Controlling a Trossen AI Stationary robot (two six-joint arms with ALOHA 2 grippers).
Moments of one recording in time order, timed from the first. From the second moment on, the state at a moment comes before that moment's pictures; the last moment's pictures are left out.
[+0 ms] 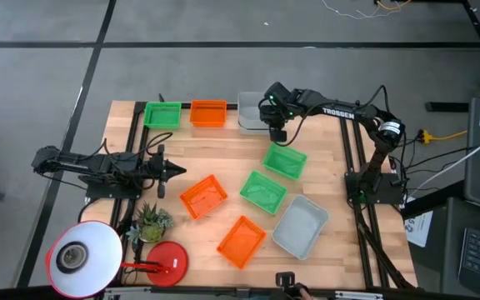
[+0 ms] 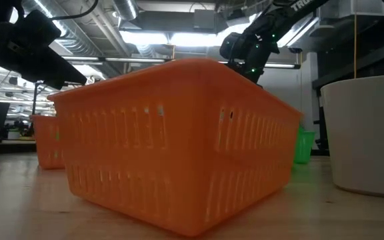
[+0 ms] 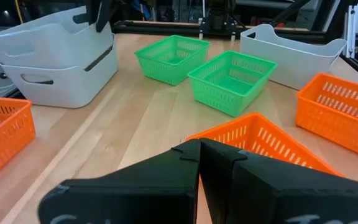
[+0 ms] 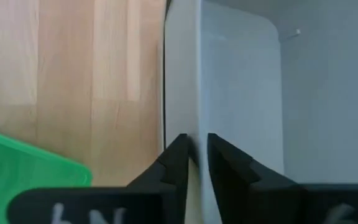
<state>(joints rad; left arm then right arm) -0.11 0.17 0.10 -0.12 -0.28 -0.08 -0.56 1.78 1.37 -0.64 -0.02 -0.61</state>
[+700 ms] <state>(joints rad) -0.11 0.17 0.10 -0.12 -0.28 -0.08 -0.41 1.78 1.65 -1.38 -0.20 -0.35</state>
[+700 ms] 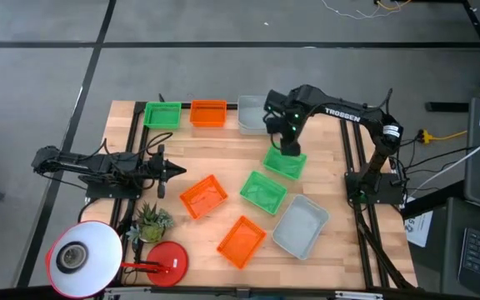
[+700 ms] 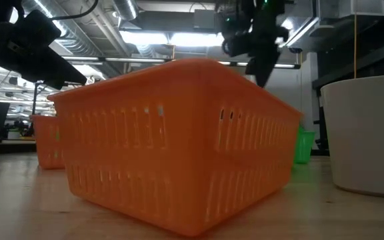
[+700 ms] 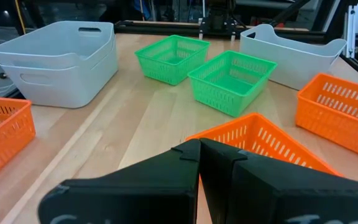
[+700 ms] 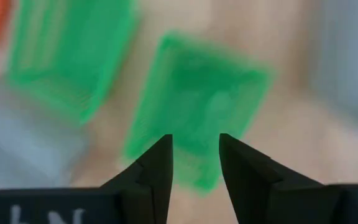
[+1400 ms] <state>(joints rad) -0.11 0.17 0.10 -0.12 -0.29 -0.08 0.24 1.36 1.12 -1.20 -0.24 0.46</state>
